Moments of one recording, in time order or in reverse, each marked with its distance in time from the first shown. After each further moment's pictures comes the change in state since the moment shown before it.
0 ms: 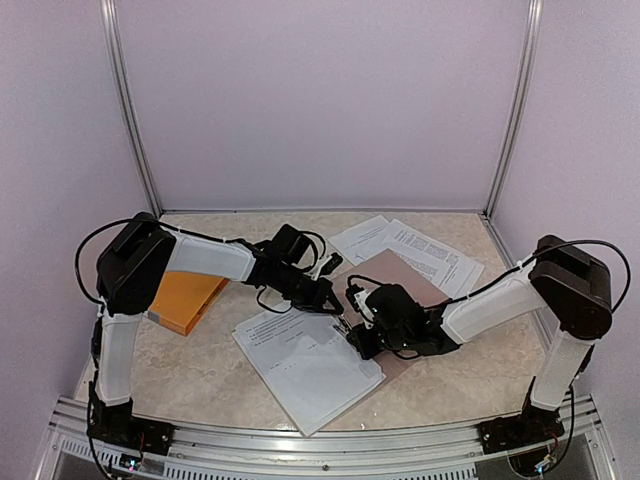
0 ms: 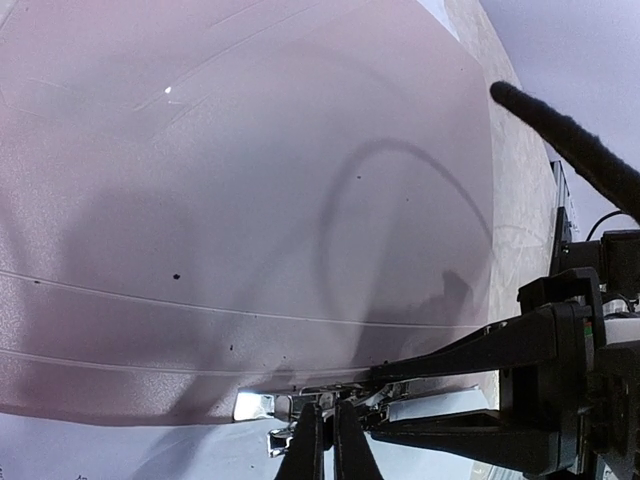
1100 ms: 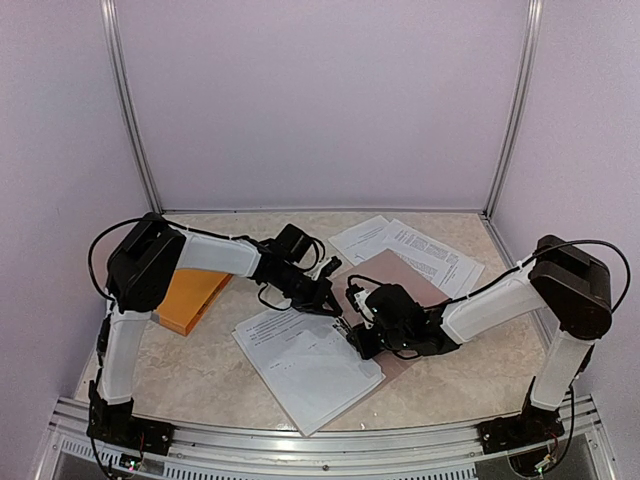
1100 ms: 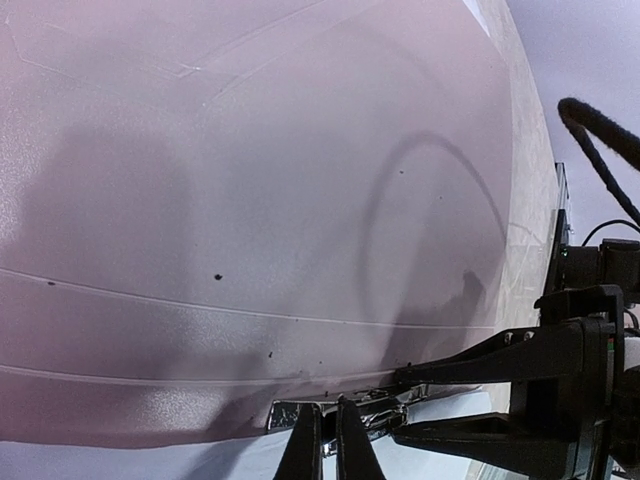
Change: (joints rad) left arm 0.024 0.080 0.081 -0.101 0.046 -0.014; right arm 0.000 0.001 0.001 -0.005 0.002 0.003
